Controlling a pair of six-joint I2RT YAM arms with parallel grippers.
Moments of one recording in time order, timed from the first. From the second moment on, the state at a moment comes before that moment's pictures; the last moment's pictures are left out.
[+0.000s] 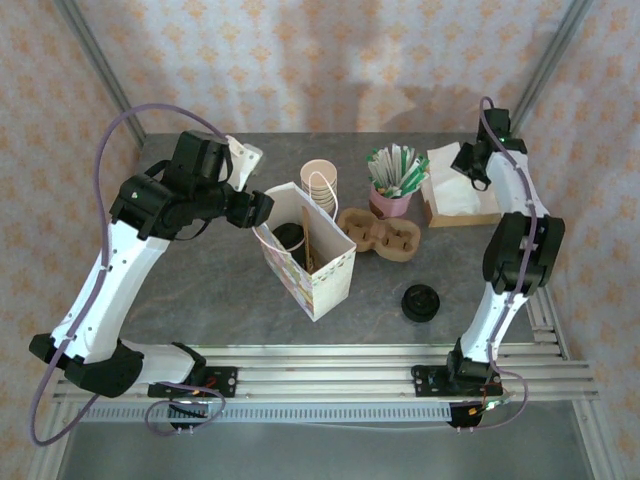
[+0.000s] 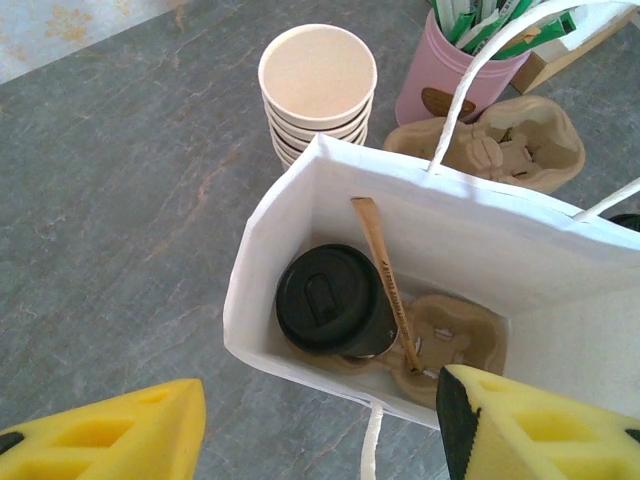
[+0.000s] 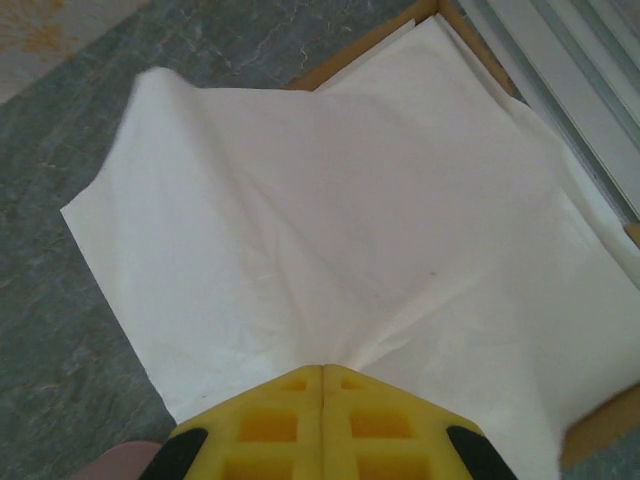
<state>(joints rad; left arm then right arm) -0.44 1.32 1.77 -1.26 0.06 -0.01 -0.13 1.92 1.75 -0.78 0.00 0.39</state>
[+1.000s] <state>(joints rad) -0.31 1.27 1.71 -1.14 0.16 -0.12 -0.05 1.45 1.69 -0.76 -0.19 0.50</state>
